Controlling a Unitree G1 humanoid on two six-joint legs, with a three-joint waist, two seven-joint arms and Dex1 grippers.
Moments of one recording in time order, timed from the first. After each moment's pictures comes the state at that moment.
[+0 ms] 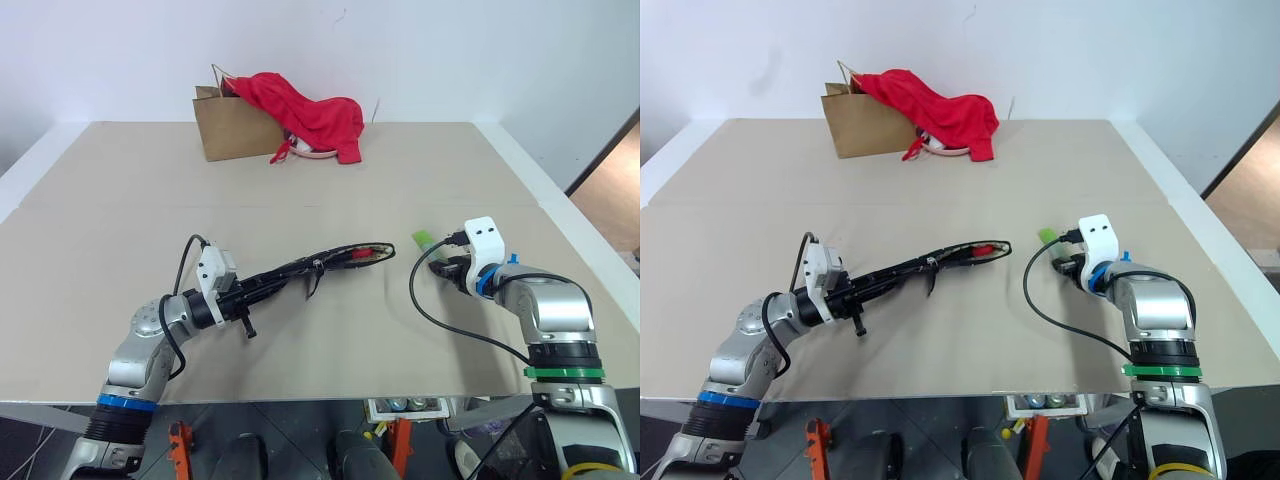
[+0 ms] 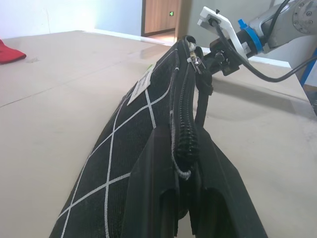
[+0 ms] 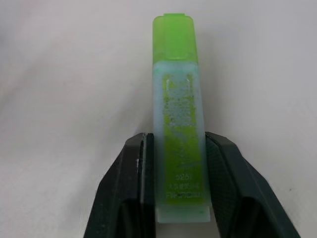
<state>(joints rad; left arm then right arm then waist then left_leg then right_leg) -0.27 0.40 -0.02 -0.01 -0.47 0.16 -0.99 -0.55 -0.58 -0.13 0.15 0.16 0.93 0.52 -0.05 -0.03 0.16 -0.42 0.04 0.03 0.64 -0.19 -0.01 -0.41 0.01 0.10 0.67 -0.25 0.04</state>
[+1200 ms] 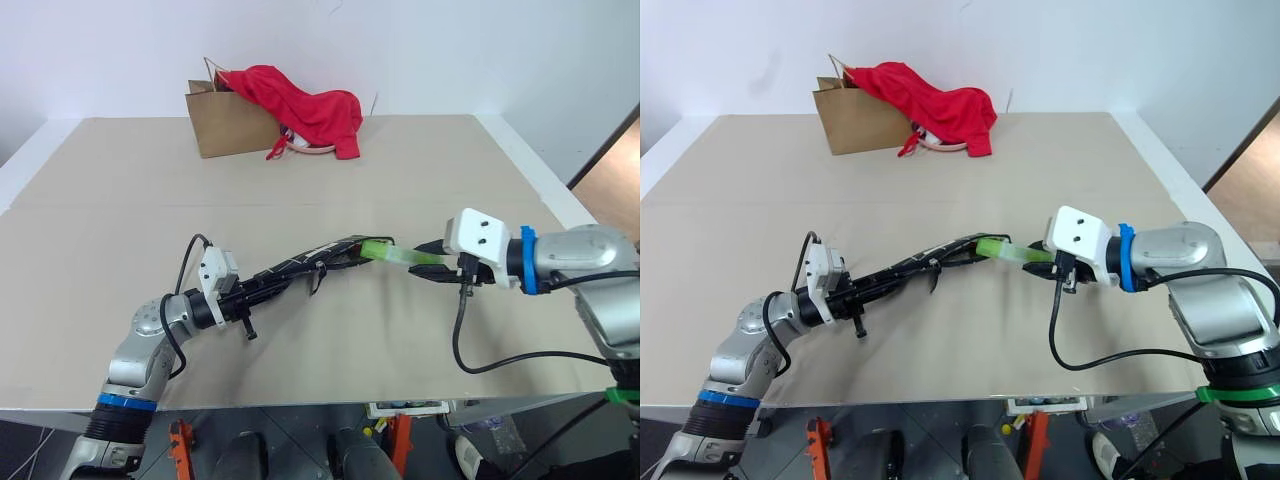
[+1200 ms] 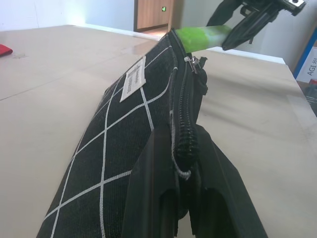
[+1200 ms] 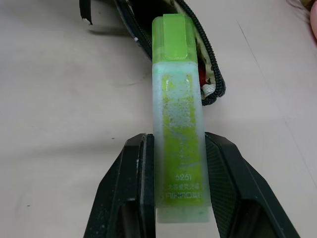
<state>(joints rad) -0.27 0.41 -0.03 -0.01 -0.47 0.16 -1.02 -0.54 -0.97 0.15 -0.20 0.16 0.43 1.10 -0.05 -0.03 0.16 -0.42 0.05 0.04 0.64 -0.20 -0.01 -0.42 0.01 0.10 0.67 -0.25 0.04</state>
